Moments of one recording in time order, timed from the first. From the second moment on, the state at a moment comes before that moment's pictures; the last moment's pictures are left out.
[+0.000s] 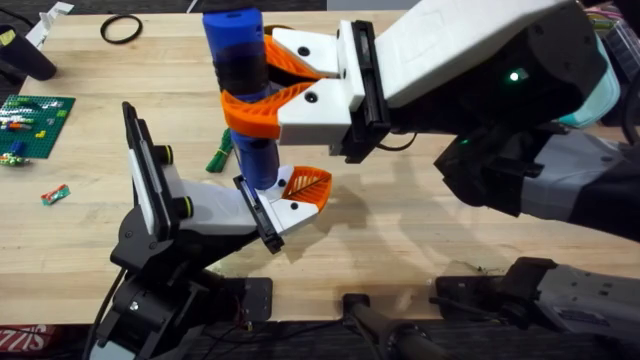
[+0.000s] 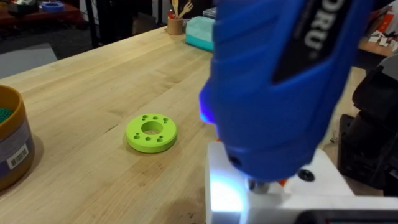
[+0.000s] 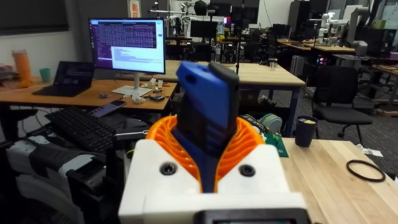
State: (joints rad) left arm -0.38 0.01 0.02 -0.08 0.67 -0.06; right arm 0.78 1.32 0.72 0.97 -0.80 0.24
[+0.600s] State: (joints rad) left arm -0.38 0.01 0.02 -0.08 0.67 -0.07; right arm 0.74 1.33 0.72 0.98 -0.80 0.32
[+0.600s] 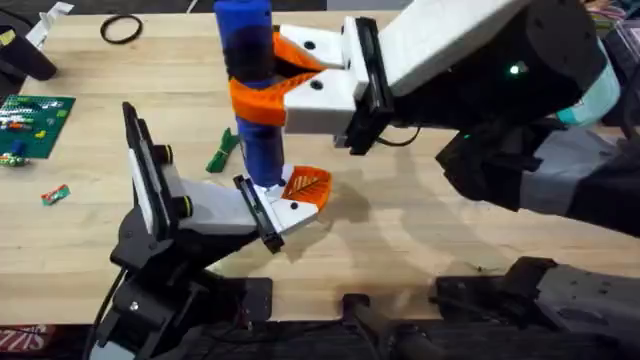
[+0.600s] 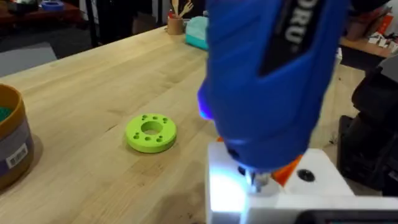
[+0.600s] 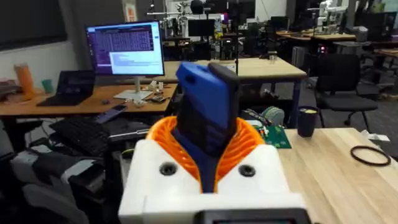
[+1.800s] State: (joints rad) left arm -0.38 0.01 0.02 -0.08 0.67 -0.07; right arm 0.66 1.33 0.77 0.98 -0.97 0.35
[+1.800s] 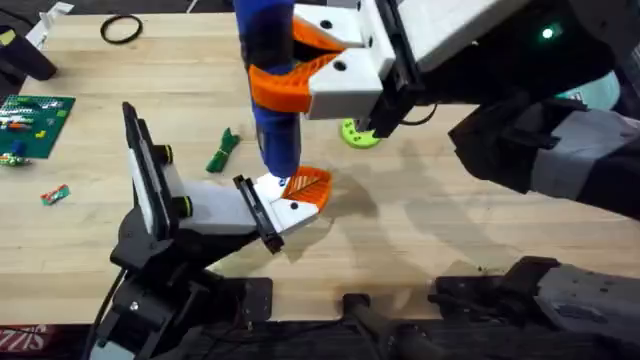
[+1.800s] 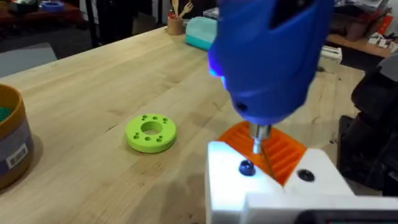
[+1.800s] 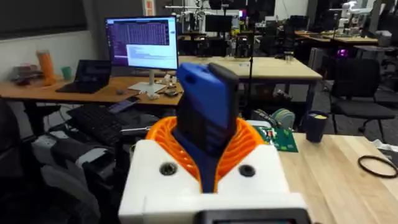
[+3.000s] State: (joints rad) left arm -0.38 0.01 0.02 -0.08 0.67 -0.07; right arm 0.69 1.34 0.77 0.96 -0.94 0.29
